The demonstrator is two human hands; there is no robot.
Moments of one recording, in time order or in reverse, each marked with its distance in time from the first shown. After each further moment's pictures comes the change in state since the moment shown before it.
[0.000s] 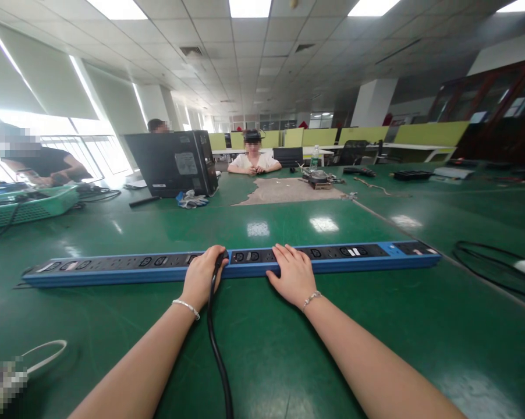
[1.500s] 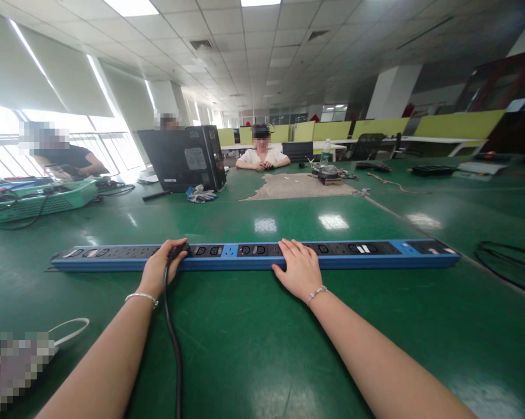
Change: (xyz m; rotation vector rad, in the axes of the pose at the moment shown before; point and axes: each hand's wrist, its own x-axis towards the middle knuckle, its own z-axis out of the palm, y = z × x) left_hand -0.022 -0.093 -0.048 -0.092 0.029 -0.351; right_hand 0.000 0.002 0.002 -0.007 0.004 -0.010
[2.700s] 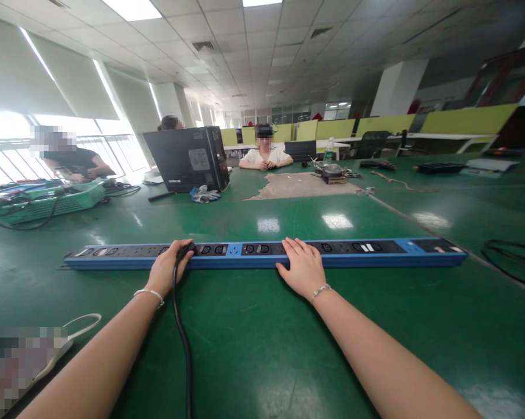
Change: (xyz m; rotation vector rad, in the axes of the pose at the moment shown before) left_hand -0.003 0.003 -0.002 0.152 -0.071 0.011; right_hand 0.000 0.000 0.000 -0.004 -0.006 0.007
